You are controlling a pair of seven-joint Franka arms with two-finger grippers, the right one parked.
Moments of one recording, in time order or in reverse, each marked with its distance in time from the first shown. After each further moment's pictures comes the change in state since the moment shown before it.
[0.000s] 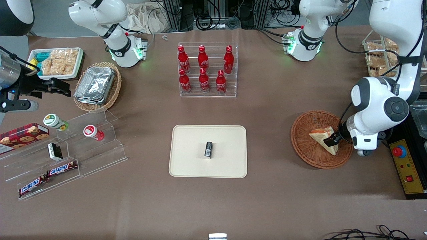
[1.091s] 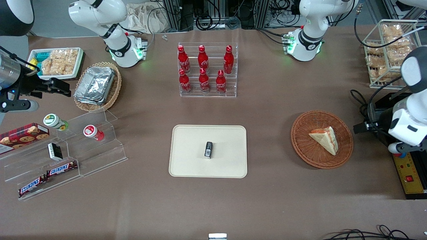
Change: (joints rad) arm 0.010 -0.074 0.004 0.352 0.000 -0.372 0.553
